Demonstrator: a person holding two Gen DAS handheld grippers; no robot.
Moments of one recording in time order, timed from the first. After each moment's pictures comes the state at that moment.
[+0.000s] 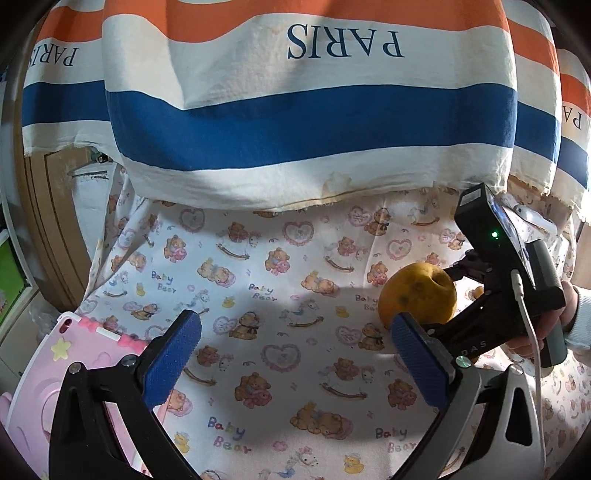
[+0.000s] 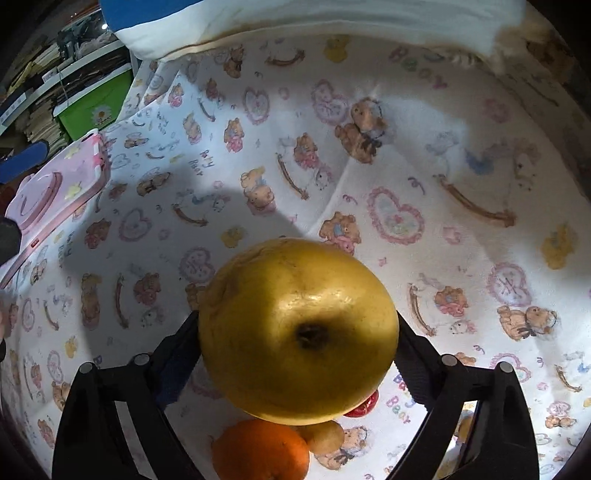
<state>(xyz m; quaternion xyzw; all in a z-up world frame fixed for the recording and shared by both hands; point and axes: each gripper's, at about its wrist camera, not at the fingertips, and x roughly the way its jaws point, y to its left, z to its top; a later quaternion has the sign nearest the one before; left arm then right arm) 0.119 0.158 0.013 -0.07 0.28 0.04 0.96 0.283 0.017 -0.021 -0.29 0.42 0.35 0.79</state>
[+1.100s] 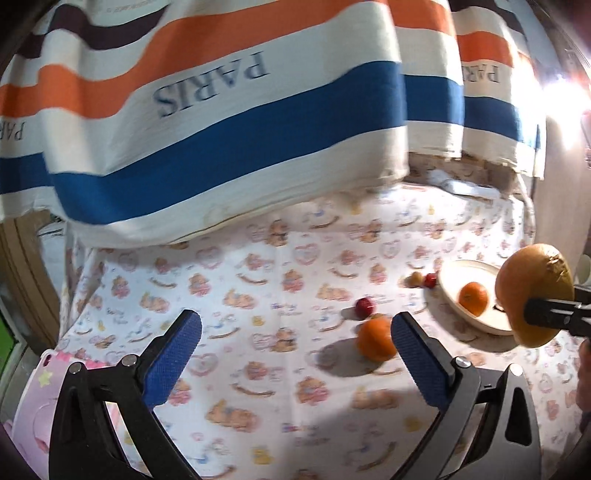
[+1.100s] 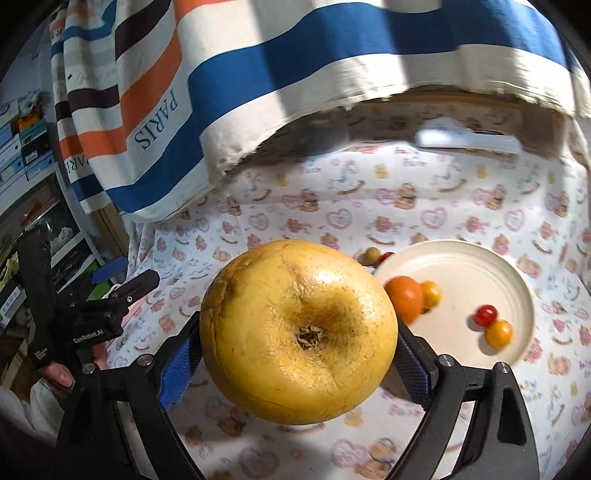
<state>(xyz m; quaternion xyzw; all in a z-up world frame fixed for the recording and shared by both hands) 0.098 0.066 0.036 0.01 0.24 -0.04 0.97 0.111 -0.205 0.040 0.05 0.29 0.23 0.93</state>
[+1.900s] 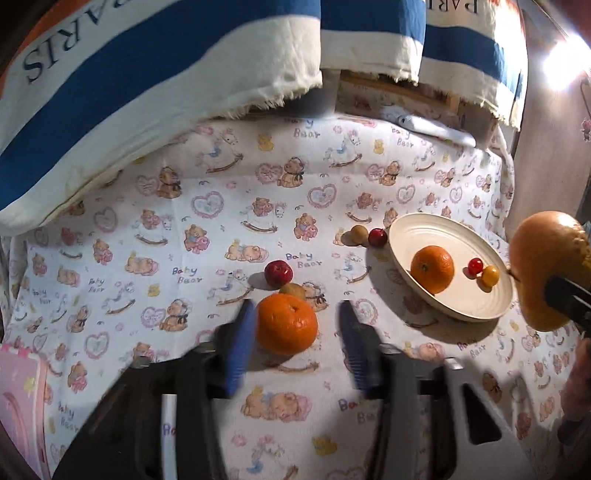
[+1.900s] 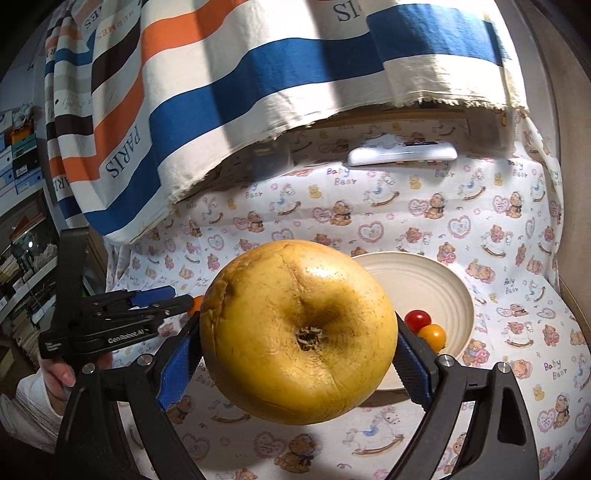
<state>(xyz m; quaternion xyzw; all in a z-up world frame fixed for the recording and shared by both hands) 0.149 -0.008 -0.001 0.01 0.35 -0.10 0.93 0.109 -0.268 0.039 0.06 0.25 0.19 0.95</state>
